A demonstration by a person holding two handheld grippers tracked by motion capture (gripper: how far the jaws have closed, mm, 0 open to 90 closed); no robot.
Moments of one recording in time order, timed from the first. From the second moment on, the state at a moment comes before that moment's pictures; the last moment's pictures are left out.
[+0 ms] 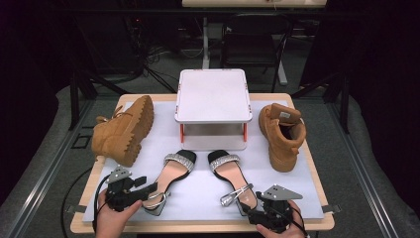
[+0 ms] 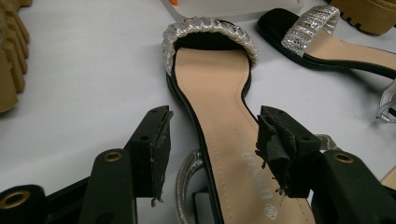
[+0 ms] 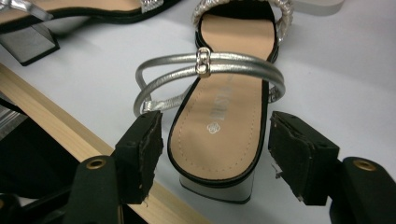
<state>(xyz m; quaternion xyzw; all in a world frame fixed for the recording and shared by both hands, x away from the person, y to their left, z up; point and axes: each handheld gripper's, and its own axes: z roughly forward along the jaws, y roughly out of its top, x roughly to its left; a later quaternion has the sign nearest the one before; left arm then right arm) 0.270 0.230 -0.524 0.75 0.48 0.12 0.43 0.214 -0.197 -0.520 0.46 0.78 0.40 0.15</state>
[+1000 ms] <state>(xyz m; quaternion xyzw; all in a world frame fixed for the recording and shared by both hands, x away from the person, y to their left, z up) 0.275 0.217 -0.509 0.76 0.46 0.14 0.43 0.228 -0.209 -0.504 0.46 0.76 0.41 0.21</state>
